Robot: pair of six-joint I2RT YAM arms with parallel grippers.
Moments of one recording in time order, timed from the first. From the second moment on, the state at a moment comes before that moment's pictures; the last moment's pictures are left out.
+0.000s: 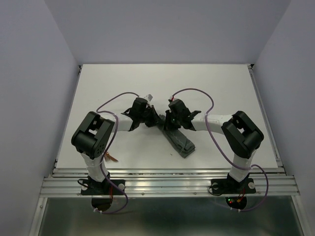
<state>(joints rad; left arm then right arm) -0.52 1.77 0.83 0.25 0.37 -0.81 0.71 1.83 1.05 -0.06 -0.08 0.62</state>
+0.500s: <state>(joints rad) -0.53 1.74 0.88 0.13 0.32 -0.77 0.71 1.83 1.05 -0.06 -0.07 0.62</state>
